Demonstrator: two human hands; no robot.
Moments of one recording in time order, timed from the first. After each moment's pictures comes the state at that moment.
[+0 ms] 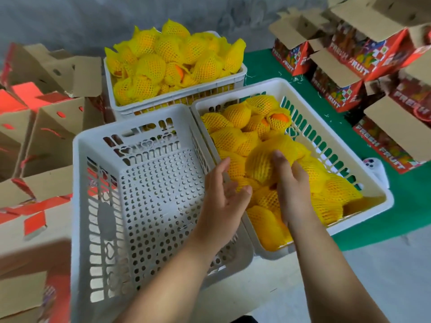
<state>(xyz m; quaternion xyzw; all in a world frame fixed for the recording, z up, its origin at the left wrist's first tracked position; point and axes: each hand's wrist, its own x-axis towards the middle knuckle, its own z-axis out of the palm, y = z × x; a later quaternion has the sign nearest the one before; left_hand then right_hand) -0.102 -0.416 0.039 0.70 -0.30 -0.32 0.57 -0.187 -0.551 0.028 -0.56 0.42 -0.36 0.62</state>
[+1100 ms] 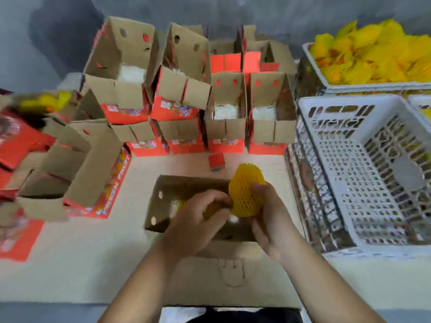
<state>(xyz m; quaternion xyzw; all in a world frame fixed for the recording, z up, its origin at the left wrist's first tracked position) 0.084 0.136 0.033 0.81 -0.27 -0.19 0.48 0.025 -0.033 0.023 -0.44 0.32 -0.04 0.84</state>
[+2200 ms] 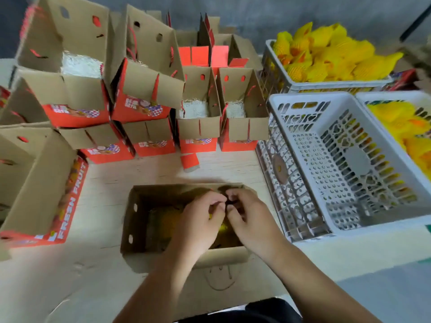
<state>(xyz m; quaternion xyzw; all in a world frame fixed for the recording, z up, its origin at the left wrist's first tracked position) 0.105 0.101 -0.005 0.83 -0.26 -0.19 0.45 0.018 -0.030 0.023 -0.89 0.21 -0.05 0.41</state>
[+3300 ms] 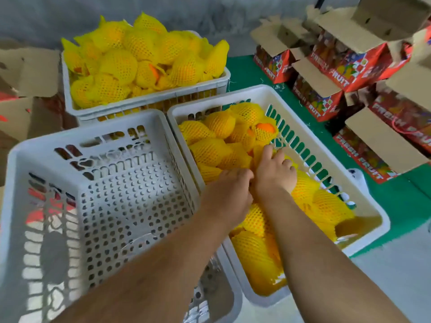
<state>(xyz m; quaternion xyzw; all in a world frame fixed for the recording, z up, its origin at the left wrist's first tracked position) -0.065 -0.527 -0.008 0.79 -0.56 -0.14 0.20 -0.120 -0.665 -0.059 -0.81 0.58 0.04 0.04</state>
